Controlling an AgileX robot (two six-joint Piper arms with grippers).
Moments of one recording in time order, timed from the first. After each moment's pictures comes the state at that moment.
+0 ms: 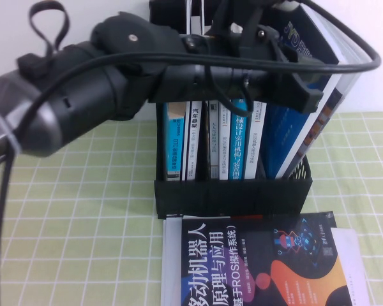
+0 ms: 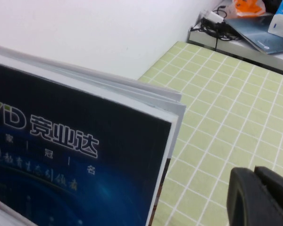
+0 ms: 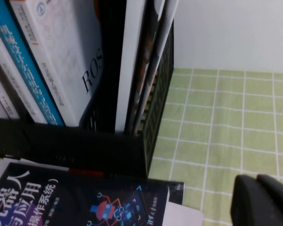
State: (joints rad) right arm 0.14 0.68 -0.52 0.34 0.41 -0.28; left arm -0.63 1.68 -1.50 -1.12 0.48 1.06
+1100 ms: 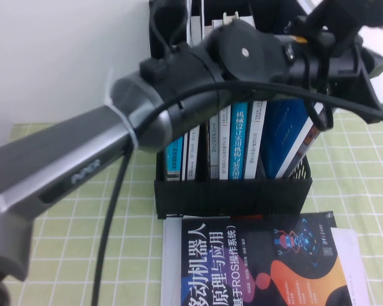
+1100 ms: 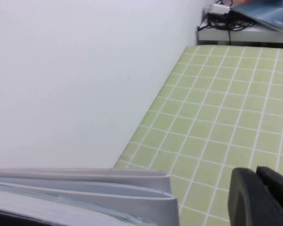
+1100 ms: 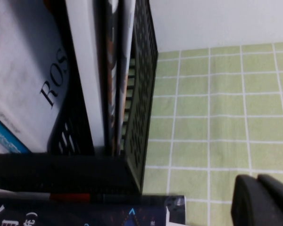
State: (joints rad) right arm 0.14 1.00 -0.56 0.48 0.21 -0.31; left arm -0.78 1.92 -1.79 -0.86 0.36 1.06
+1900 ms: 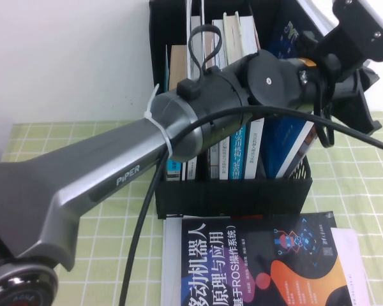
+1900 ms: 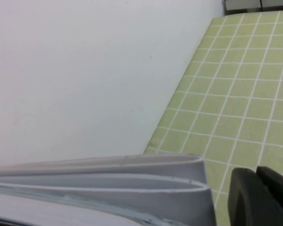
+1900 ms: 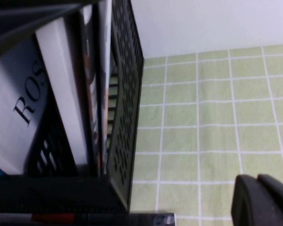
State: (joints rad) right arm 0.14 1.10 -0.58 0.49 0.13 -0.31; left arm -0.79 2.03 -1.83 -0.77 0.25 1.10
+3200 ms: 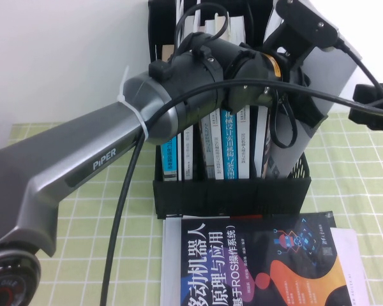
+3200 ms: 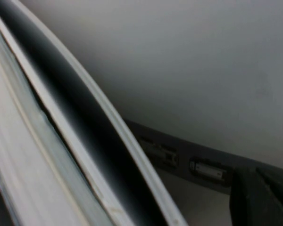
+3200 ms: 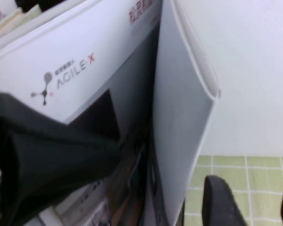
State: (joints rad) right arm 0.29 1.35 -0.79 0.34 -0.15 -0.17; left arm -0.72 2.01 -1.84 0.01 0.47 0.21
